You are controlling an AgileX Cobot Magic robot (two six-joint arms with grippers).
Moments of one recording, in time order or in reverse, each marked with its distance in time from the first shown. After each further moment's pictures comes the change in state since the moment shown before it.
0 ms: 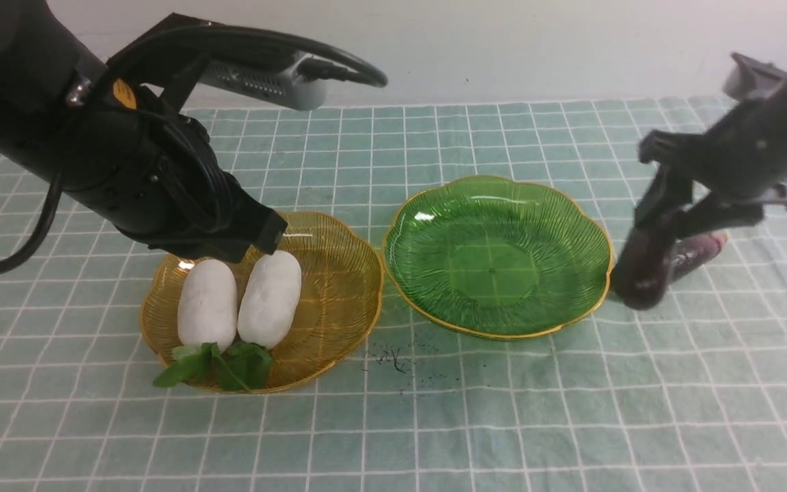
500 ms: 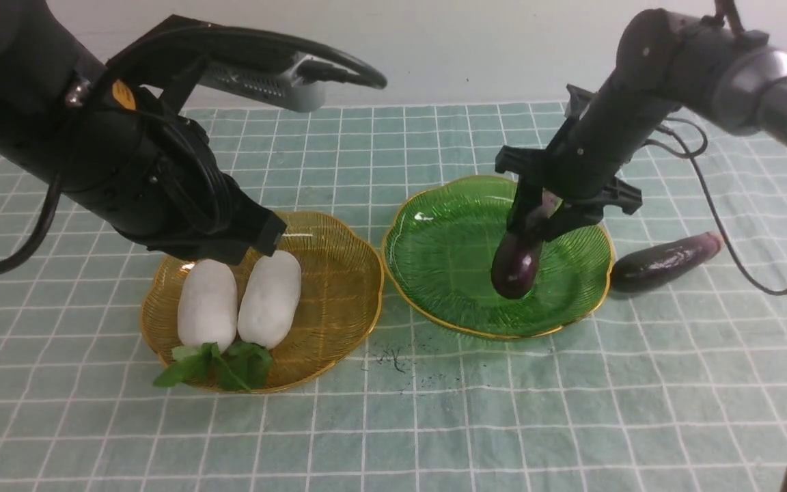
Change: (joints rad) right arm 0.130 0.445 -0.496 -0.021 0.099 0.180; left arm 0.000 0.000 0.000 0.000 0.007 0.000
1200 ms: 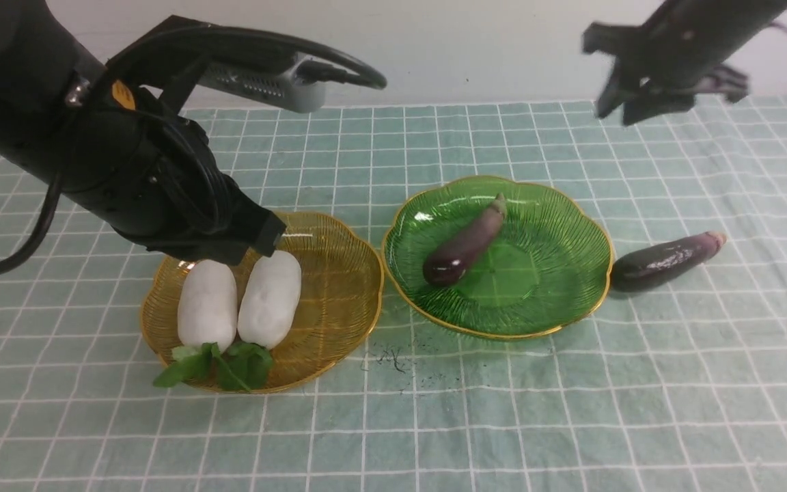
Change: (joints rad) right arm -0.187 -0.303 0.048 -0.069 0.018 -0.059; left arm 0.000 0.000 0.000 0.000 0.002 0.000
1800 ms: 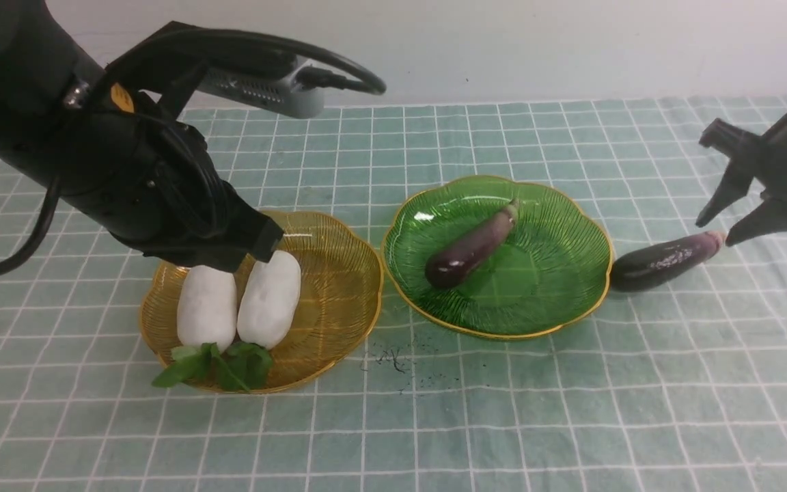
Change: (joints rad) right arm -0.169 0.012 0.349 0.120 -0.010 0.097; left arm 0.000 0.000 0.000 0.000 0.023 0.000
